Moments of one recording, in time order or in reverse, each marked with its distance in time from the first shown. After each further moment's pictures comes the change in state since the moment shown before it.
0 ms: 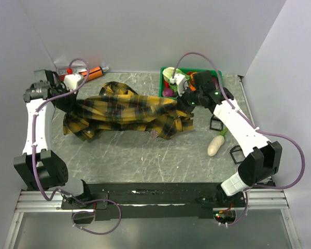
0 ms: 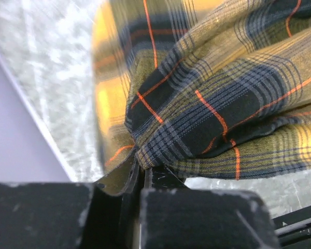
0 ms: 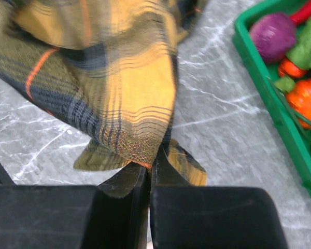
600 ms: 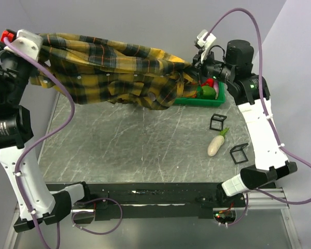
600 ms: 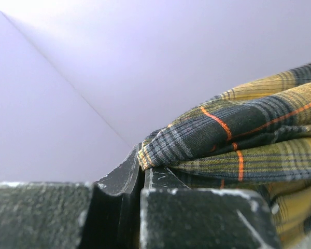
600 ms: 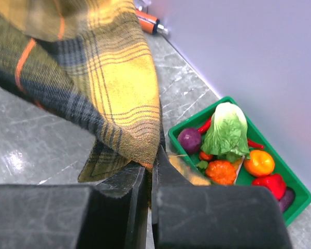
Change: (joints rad) left arm -0.007 -0.297 0.500 0.440 0.026 -0.140; right arm -0.094 -0.042 0.495 -0.013 -0.130 0.116
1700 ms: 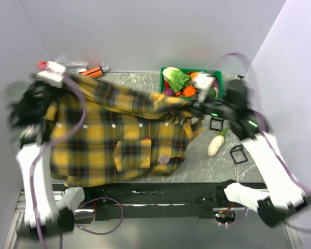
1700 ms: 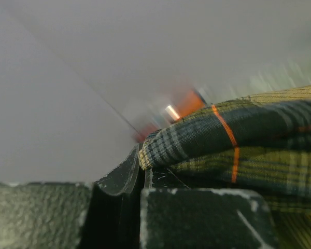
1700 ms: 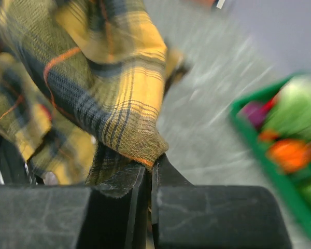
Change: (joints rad) left arm -0.007 -0.217 -0.571 0.135 -0.066 0.016; right arm 0.096 -0.419 -0.554 0.118 -0.052 0.043
